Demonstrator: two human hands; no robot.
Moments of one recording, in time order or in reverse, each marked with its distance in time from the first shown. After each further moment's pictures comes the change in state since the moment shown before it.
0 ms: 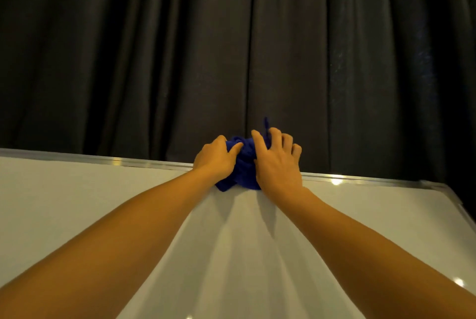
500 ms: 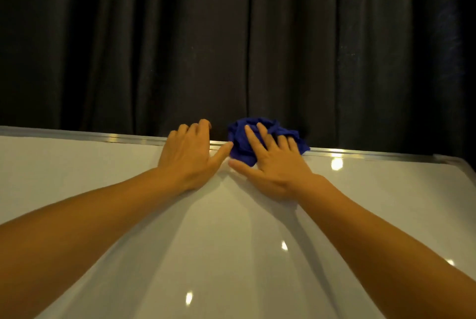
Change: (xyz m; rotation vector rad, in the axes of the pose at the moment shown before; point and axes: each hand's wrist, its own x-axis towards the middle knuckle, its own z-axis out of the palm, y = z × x) left_hand -0.025 -0.054 0.007 0.439 0.160 0.283; right_hand -0.016 0.023 0.064 0.173 -0.281 -0.125
